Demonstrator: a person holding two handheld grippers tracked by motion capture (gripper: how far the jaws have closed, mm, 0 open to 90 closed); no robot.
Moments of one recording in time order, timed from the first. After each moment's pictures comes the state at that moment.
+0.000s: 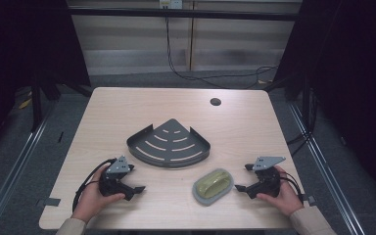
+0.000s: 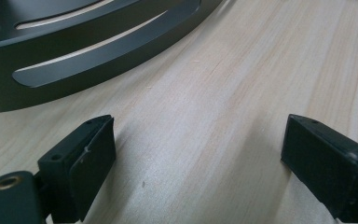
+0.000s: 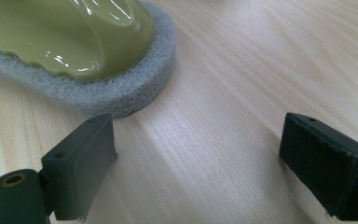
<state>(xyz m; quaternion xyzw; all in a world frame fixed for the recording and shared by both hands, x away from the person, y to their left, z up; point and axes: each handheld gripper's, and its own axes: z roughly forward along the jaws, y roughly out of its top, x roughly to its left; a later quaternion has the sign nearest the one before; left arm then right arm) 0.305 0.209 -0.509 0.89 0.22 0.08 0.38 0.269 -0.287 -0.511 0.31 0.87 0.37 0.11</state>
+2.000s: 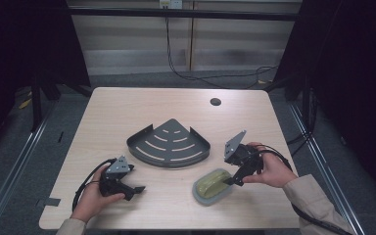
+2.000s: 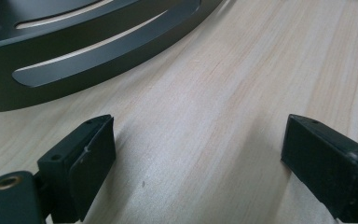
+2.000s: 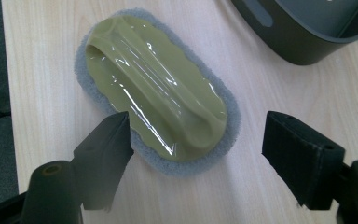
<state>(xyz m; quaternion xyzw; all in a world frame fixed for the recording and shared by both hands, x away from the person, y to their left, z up) 0.305 0.209 -0.509 0.89 0.22 0.08 0.38 0.307 -0.204 -0.422 0.14 0.97 0.21 0.02</state>
